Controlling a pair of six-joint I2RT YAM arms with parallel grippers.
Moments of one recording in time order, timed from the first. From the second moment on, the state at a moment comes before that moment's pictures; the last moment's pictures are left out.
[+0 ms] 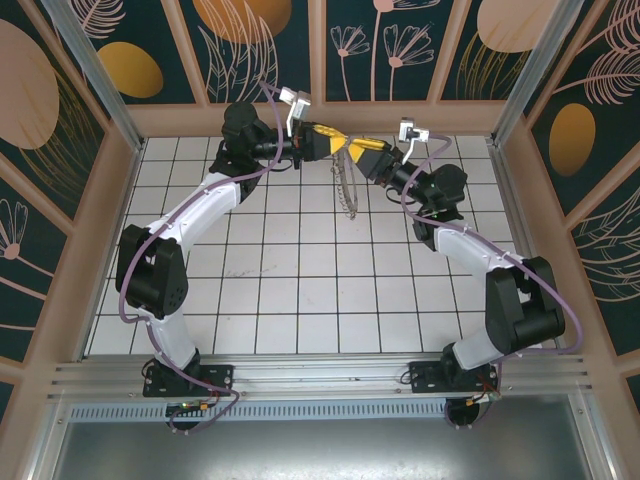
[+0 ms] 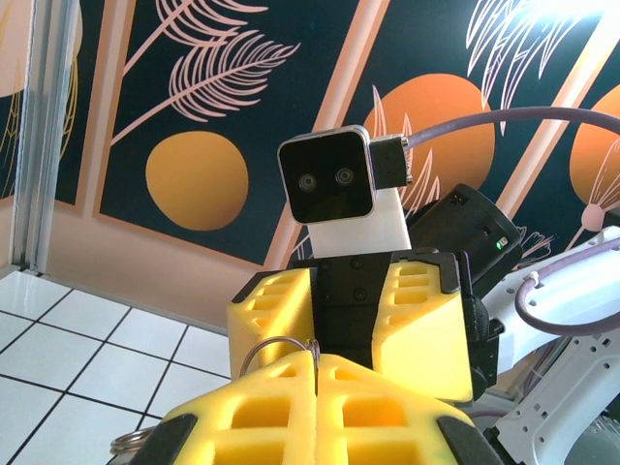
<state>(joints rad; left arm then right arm) -0.44 1.83 1.56 0.49 1.12 -0.56 0.33 1.50 0.92 1.07 -0.76 0.90</state>
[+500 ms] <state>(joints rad) -0.44 1.83 1.56 0.50 1.12 -0.56 0.35 1.54 0.94 1.10 -0.76 0.92</state>
